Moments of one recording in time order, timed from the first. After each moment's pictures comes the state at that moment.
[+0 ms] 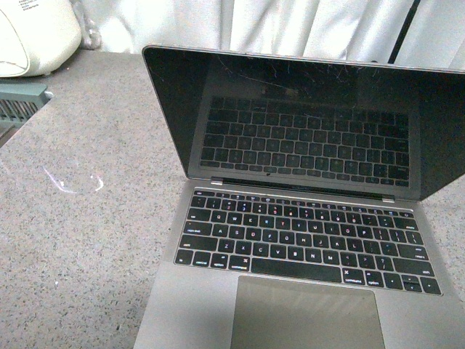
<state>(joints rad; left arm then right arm) 0.00 0.00 0.02 0.00 0.00 -0.01 0.00 0.00 0.01 0.00 0.00 -0.01</state>
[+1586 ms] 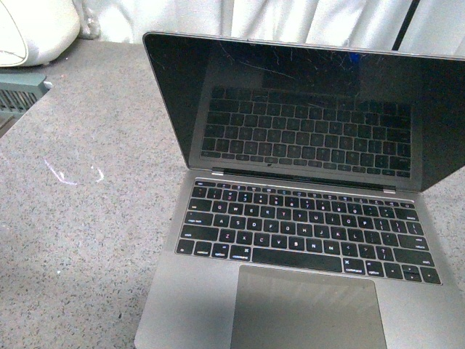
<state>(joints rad) -0.05 0.72 0.07 0.70 -0.05 -0.16 -0.11 0.94 0.02 1.15 0.20 -0.26</state>
